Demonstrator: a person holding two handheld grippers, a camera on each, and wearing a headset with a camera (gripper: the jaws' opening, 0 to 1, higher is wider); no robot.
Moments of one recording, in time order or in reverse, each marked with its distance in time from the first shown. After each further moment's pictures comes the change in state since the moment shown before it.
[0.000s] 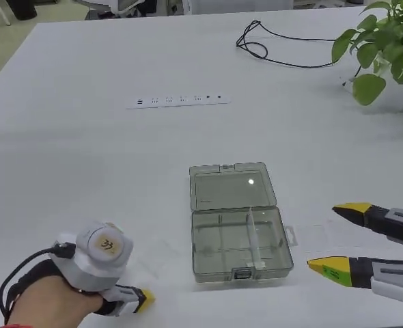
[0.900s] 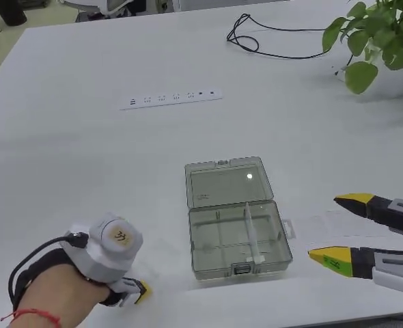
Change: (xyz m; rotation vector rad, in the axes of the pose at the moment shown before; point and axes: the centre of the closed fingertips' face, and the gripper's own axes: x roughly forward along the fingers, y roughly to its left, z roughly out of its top) left arm 0.003 0.001 0.002 0.072 0.109 0.001; right arm -0.007 -0.003 0.001 0.020 -0.037 -0.035
